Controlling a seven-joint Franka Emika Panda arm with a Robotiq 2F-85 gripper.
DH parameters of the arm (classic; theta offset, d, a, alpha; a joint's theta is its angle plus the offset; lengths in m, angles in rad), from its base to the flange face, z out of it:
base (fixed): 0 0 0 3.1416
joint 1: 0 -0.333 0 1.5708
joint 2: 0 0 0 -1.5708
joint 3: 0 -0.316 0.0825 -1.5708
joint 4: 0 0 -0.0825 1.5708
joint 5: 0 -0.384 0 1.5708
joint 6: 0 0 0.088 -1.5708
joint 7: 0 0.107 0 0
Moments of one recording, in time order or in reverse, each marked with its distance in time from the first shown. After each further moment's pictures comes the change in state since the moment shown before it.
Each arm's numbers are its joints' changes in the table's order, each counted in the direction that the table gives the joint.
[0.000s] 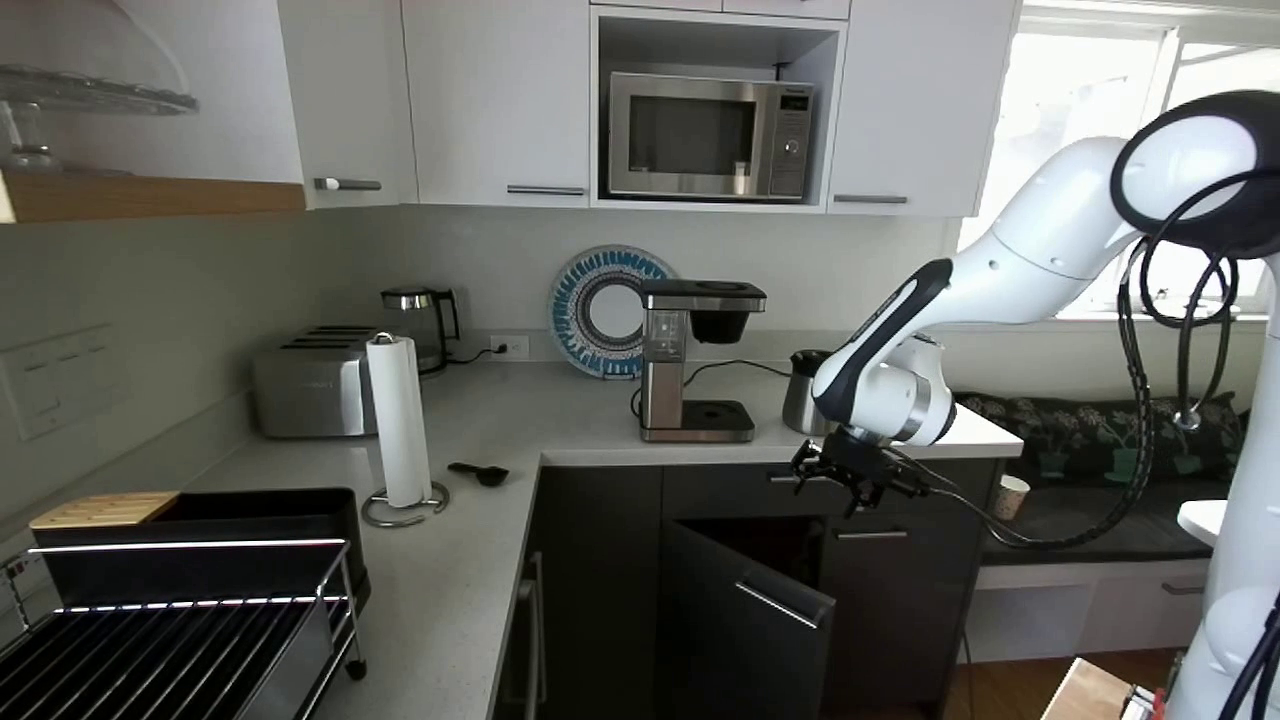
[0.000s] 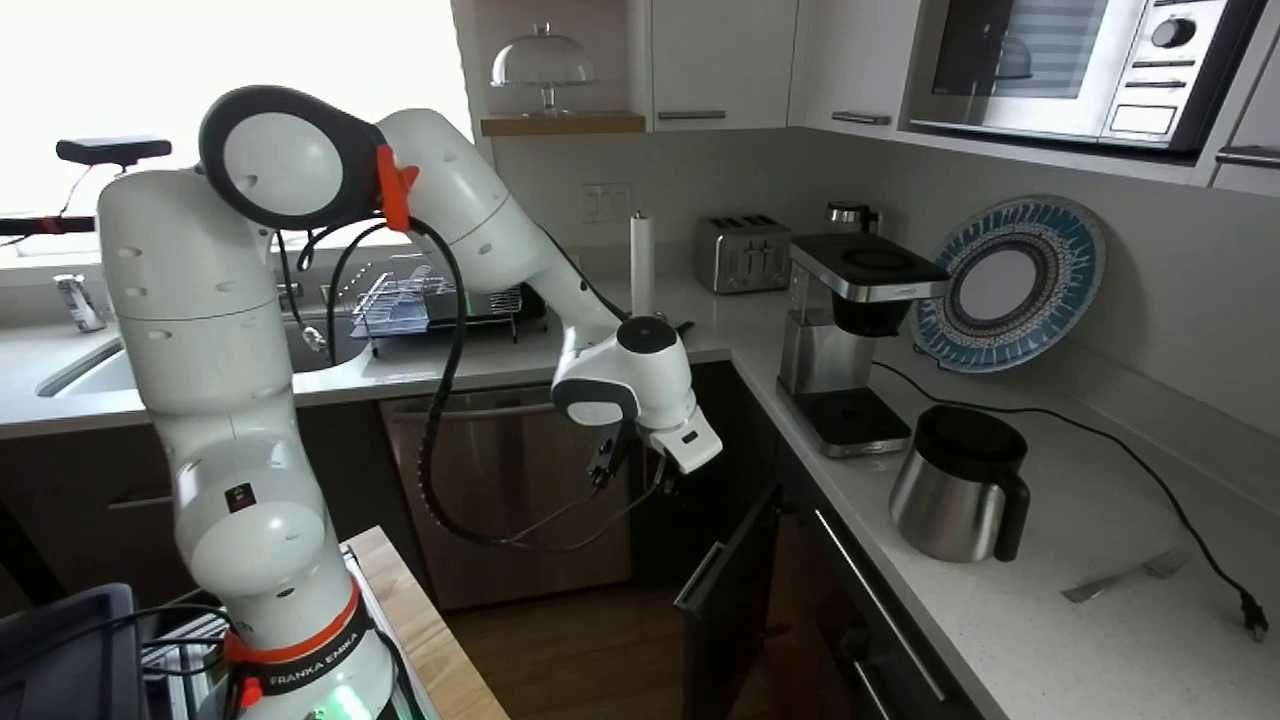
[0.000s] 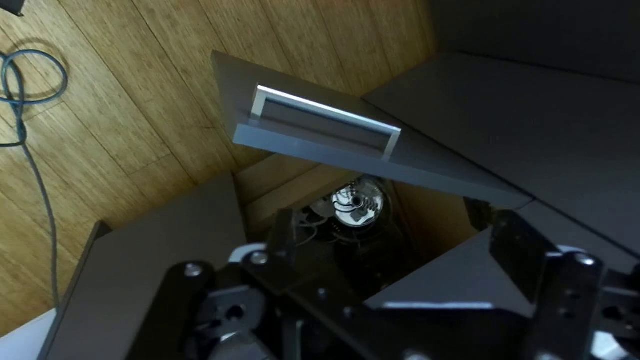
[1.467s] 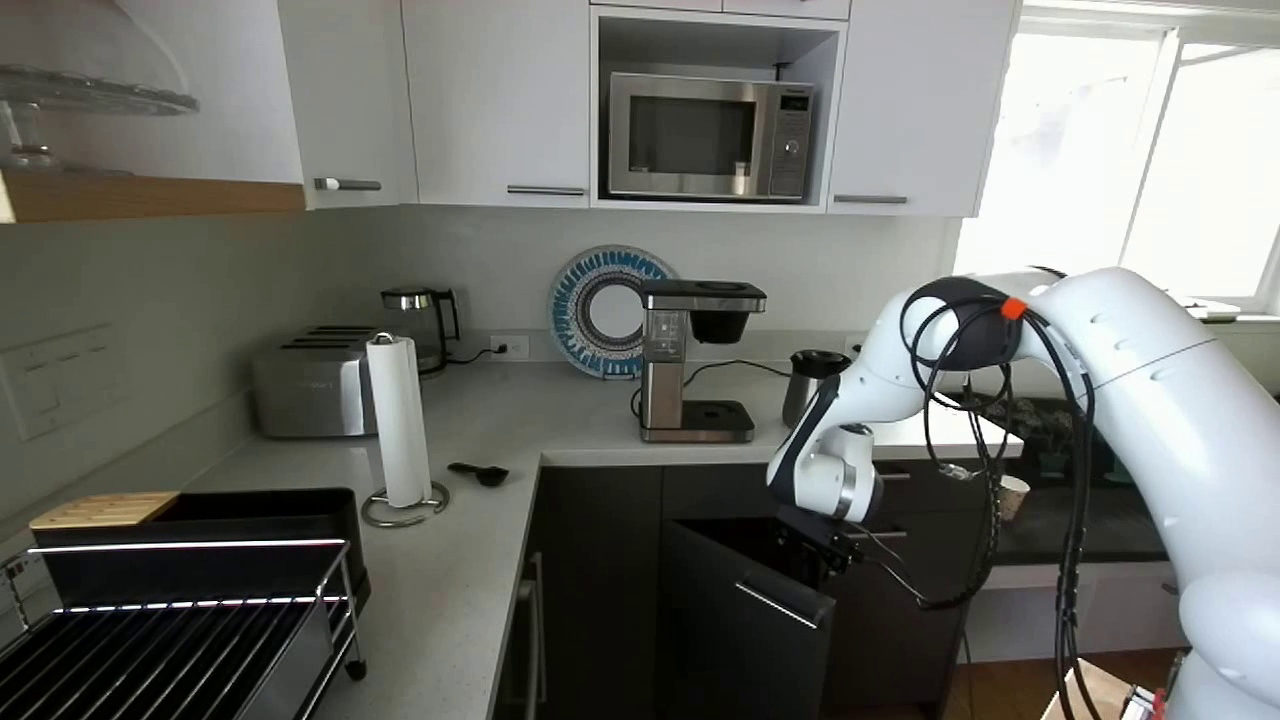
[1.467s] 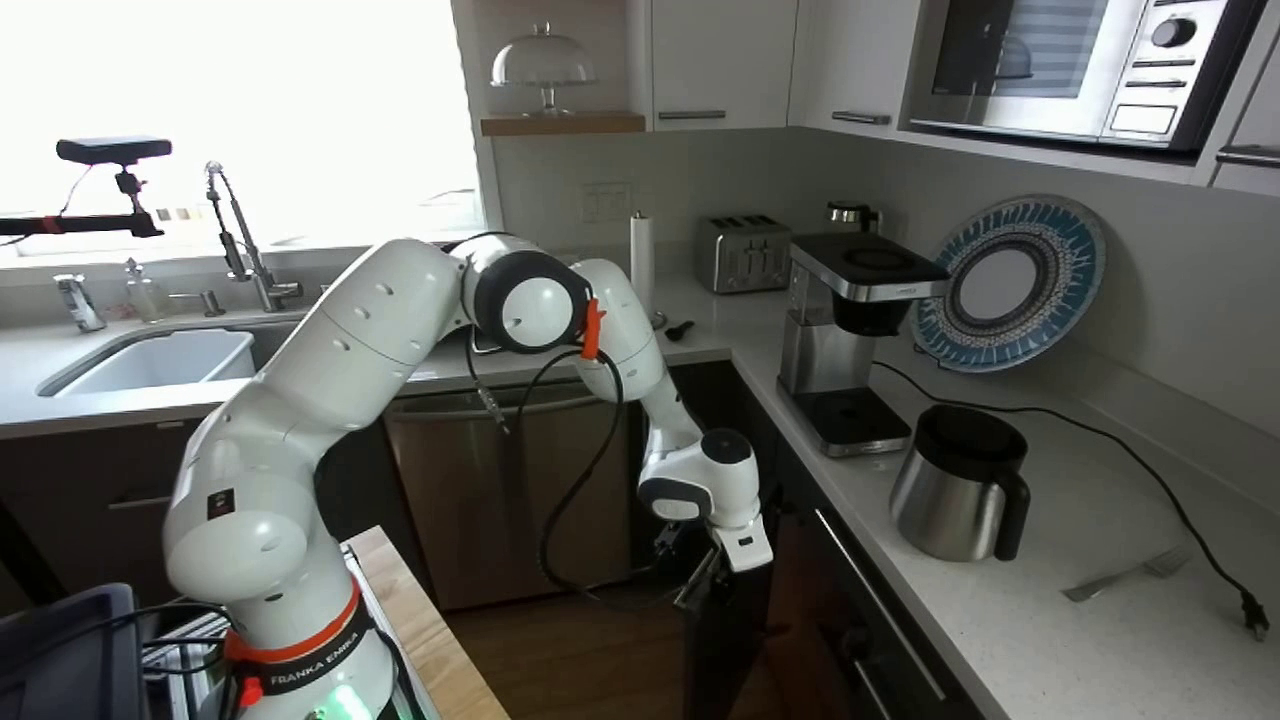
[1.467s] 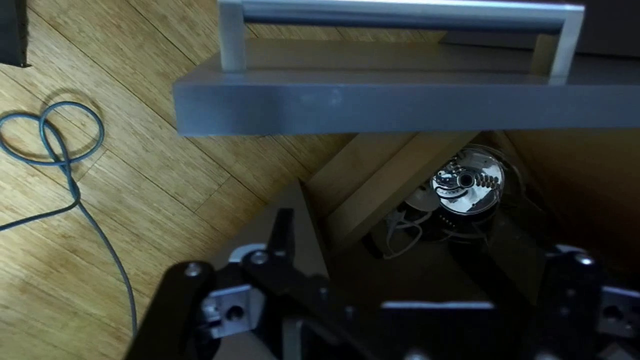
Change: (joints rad) arm 0.143 0.707 -0.089 0.521 -0.024 -0.093 0.236
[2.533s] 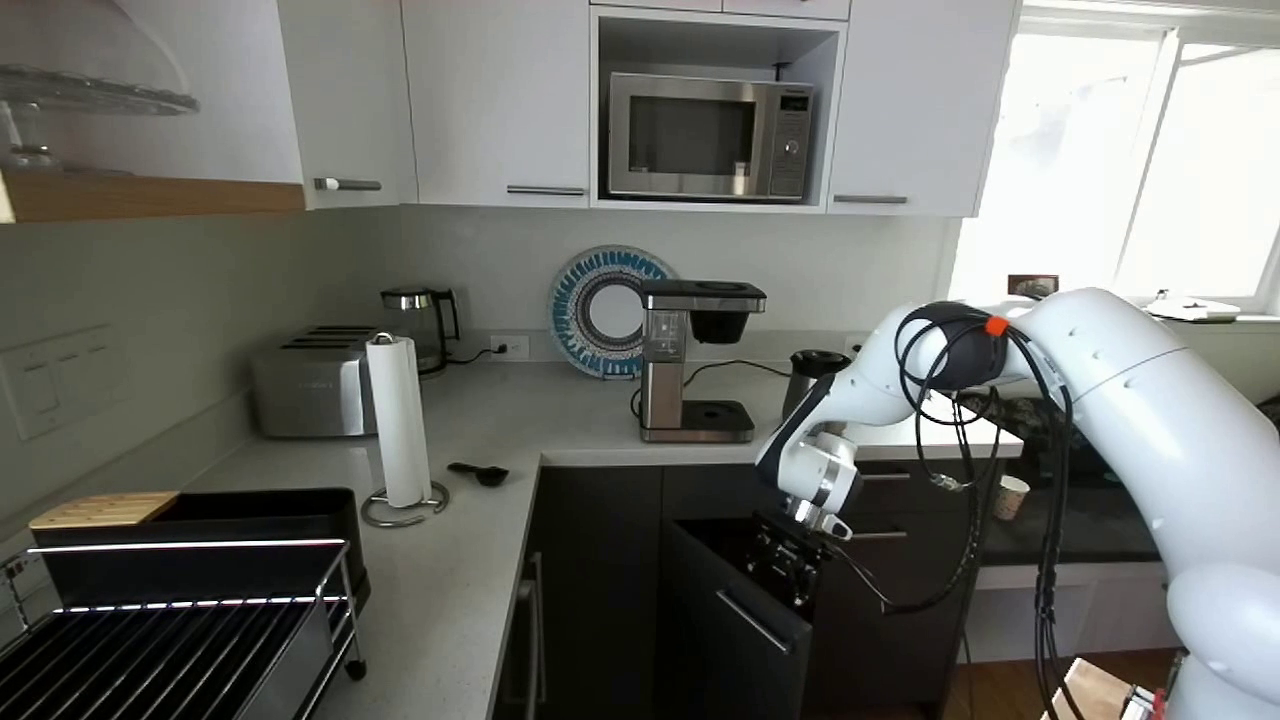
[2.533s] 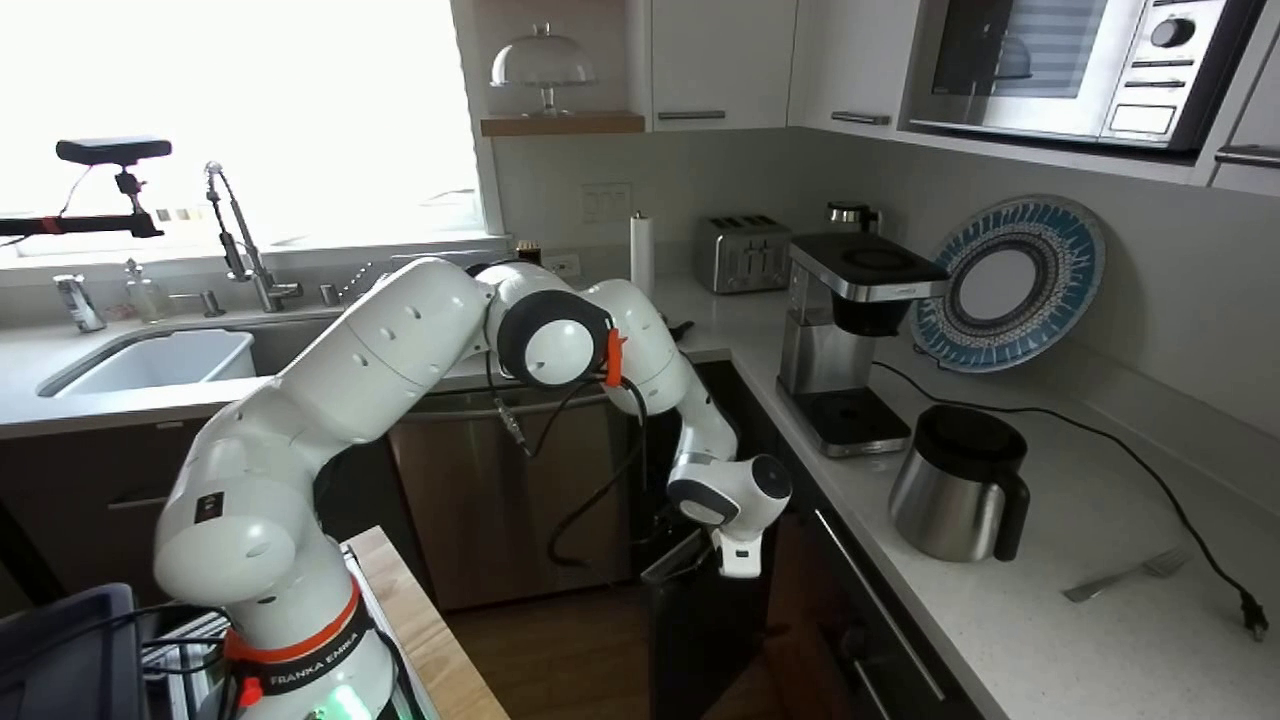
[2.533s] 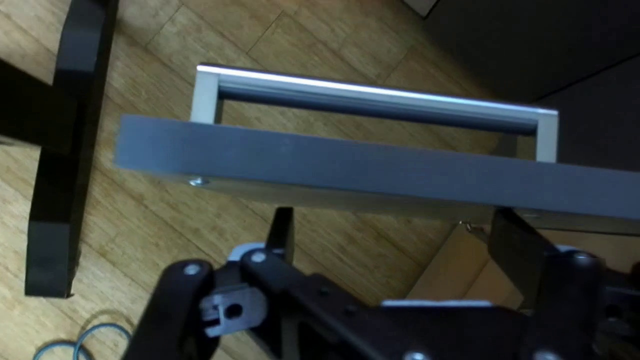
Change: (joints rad) arm 0.081 0.112 -0.070 0.216 -0.102 0.496 0.077
